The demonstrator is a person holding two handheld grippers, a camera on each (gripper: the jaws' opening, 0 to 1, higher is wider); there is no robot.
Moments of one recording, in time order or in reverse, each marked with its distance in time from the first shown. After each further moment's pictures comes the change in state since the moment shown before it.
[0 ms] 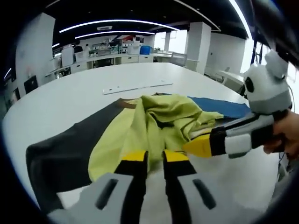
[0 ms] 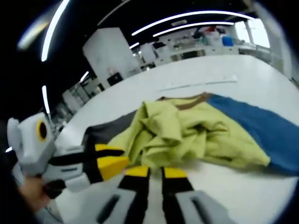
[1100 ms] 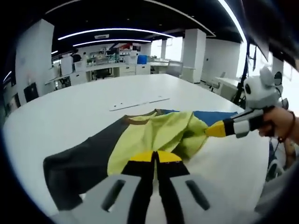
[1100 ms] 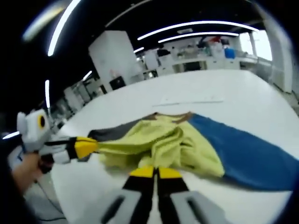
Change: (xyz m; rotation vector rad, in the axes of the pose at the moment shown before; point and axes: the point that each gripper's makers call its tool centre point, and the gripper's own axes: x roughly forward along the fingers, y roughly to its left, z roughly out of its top) left arm -0.064 0.010 0.035 -0.050 -0.059 -0.023; right arm -0.076 -0.023 0.028 -0.094 -0.059 -0.013
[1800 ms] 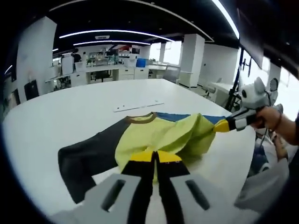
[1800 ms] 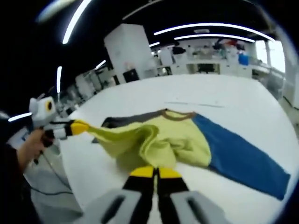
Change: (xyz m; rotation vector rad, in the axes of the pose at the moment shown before) left arm -0.080 -0.005 0.000 -0.036 -0.014 -0.022; right arm -0.068 0.014 -0.019 -0.139 0.075 0.094
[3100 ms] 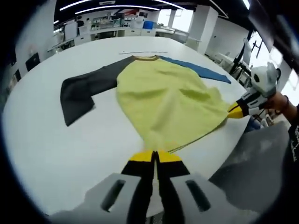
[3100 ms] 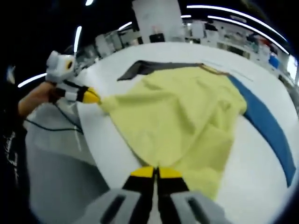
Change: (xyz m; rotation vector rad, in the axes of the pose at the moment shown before) left arm -0.065 -0.019 -0.155 -0.069 0.393 0.043; right arm -0.014 0.060 -0.145 -0.163 0.321 0.101
